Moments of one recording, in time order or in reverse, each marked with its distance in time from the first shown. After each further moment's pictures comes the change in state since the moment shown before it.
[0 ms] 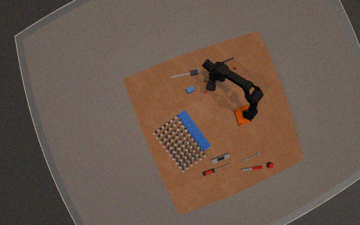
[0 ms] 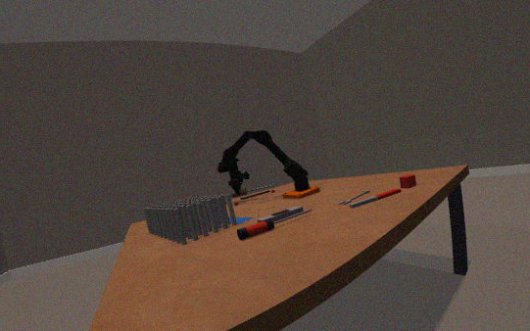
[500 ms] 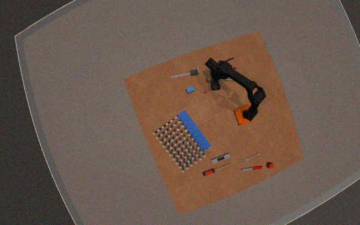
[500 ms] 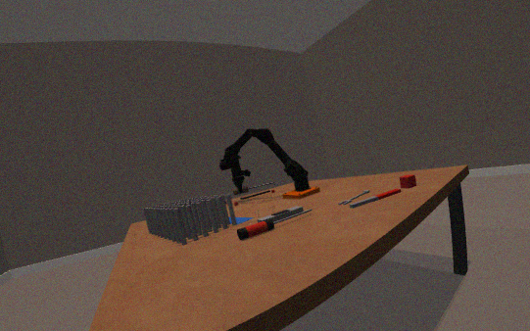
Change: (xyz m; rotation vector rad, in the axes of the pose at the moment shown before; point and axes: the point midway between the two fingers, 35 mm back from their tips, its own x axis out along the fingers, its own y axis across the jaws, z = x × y) arm -0.014 0.005 0.013 -0.206 0.005 0.004
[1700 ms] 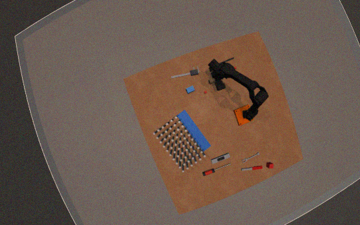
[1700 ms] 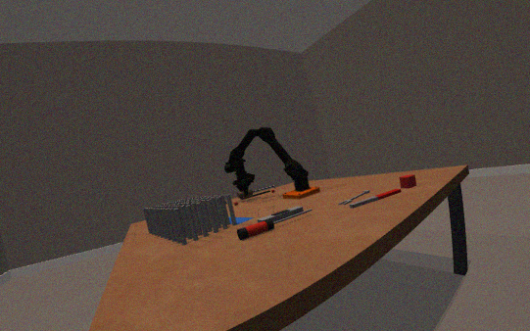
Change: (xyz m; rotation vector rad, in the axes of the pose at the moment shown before) arm 0.026 0.003 0.023 -0.316 0.005 0.007
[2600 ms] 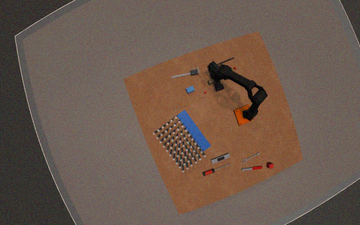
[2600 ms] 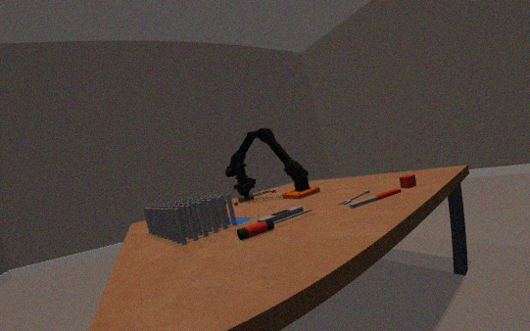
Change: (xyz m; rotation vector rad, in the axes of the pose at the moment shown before) arm 0.031 -0.001 0.000 0.001 0.002 0.007
